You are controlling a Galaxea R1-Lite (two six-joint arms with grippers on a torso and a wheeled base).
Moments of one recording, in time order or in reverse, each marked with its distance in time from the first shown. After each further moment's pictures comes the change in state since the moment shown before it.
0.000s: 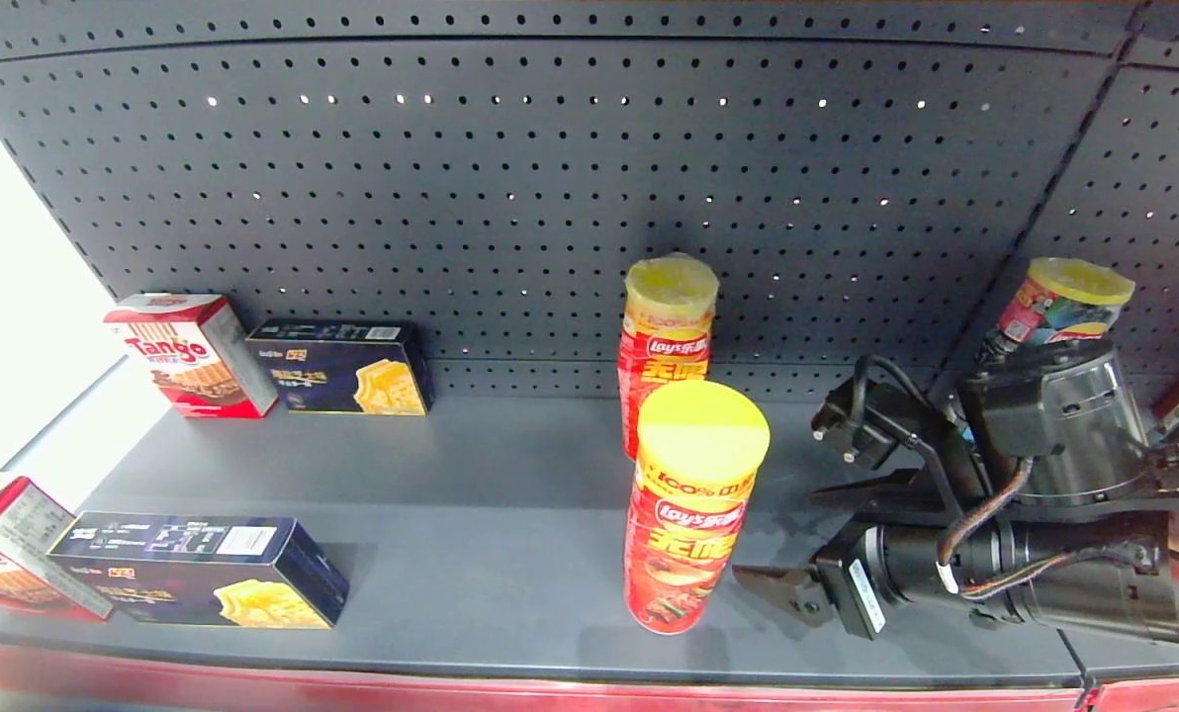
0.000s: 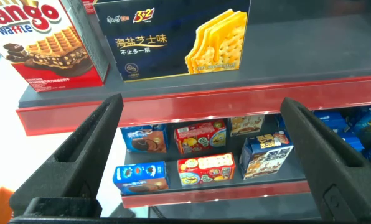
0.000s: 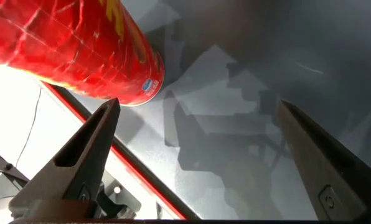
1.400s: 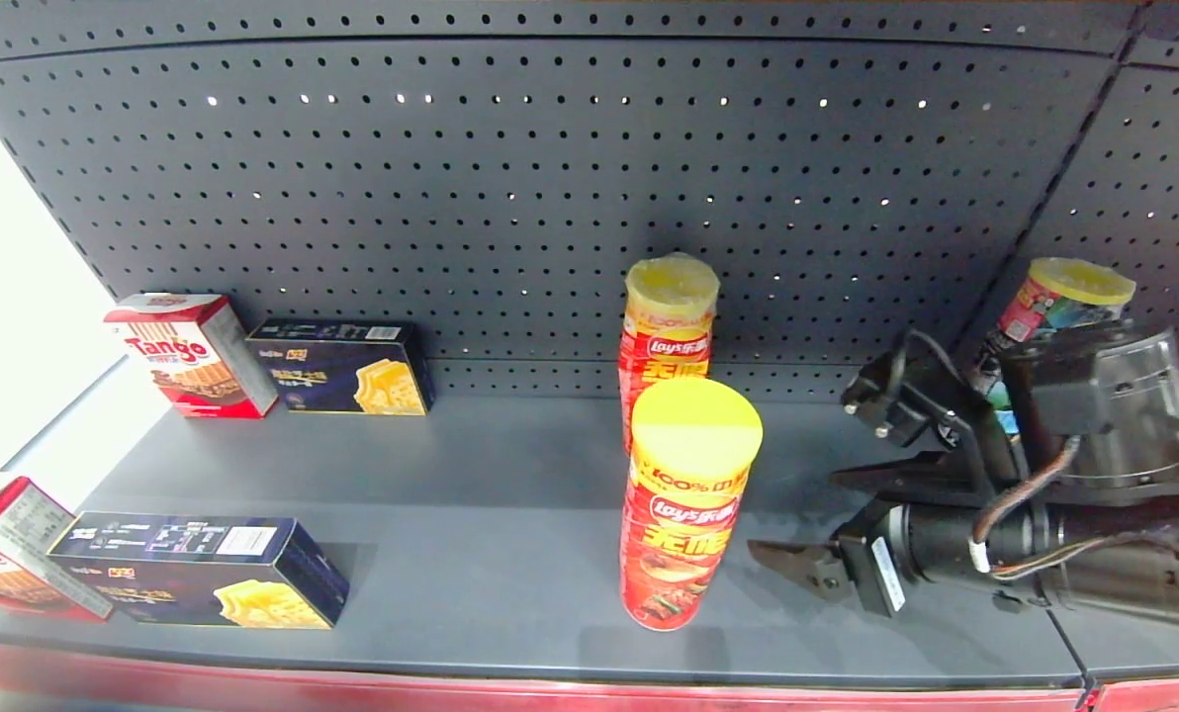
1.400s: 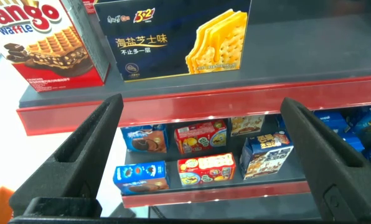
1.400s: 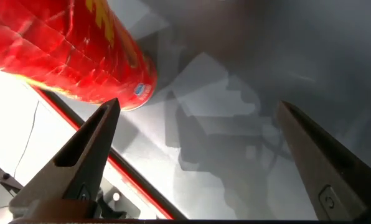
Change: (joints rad) left arm 0.001 0.000 0.000 0.000 0.000 0.000; right arm -0.034 -0.053 0.008 -0.013 -0.003 0.002
